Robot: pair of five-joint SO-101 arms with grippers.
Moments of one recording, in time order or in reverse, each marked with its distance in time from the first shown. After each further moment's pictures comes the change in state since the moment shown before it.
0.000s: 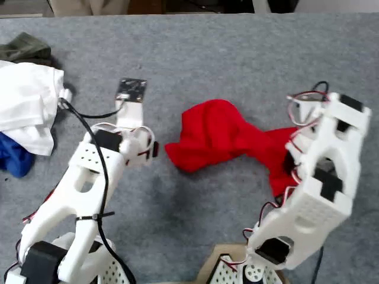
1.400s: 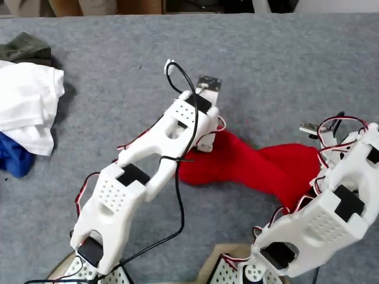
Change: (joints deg) left arm 16.3 61.9 -65.4 26.7 12.2; right arm 13.0 -3.3 9.1 5.2 27.6
